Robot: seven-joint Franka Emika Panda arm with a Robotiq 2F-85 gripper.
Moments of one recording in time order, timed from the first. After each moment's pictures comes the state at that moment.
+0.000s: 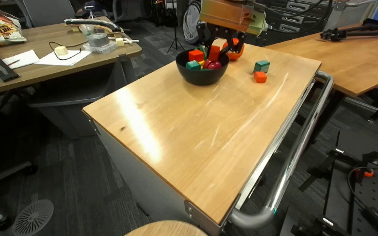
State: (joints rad) arm -0.04 0.19 -0.05 -2.14 -0.18 2.61 1.11
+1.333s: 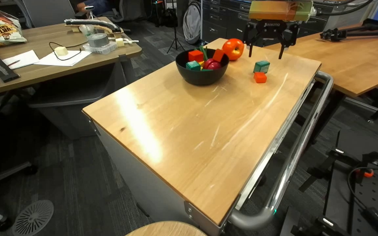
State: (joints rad) arm -0.15 0.17 -0.20 -2.15 -0.09 2.31 0.97
